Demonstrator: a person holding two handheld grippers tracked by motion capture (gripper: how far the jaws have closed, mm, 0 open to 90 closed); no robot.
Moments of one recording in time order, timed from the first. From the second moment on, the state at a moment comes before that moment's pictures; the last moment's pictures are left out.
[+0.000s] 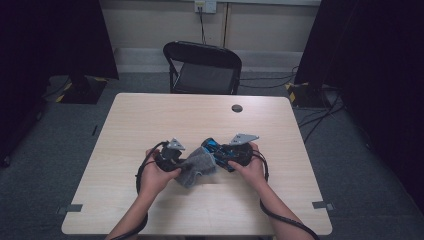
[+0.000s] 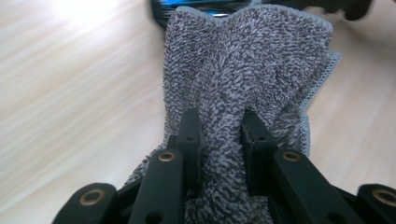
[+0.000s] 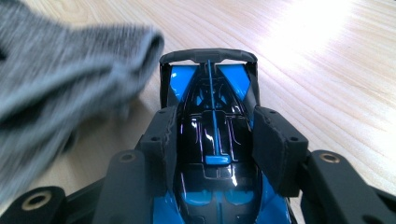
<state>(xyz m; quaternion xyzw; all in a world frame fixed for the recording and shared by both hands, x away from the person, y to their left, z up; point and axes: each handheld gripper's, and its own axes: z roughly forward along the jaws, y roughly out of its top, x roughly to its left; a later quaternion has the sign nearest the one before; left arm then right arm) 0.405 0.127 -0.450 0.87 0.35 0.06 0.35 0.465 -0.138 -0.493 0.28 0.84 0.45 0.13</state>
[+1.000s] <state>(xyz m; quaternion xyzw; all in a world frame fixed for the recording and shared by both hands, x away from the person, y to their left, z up) 0.379 0.031 -0.469 0.90 0.24 -0.01 0.35 0.466 -0.138 -0.492 0.28 0.84 0.44 0.13</state>
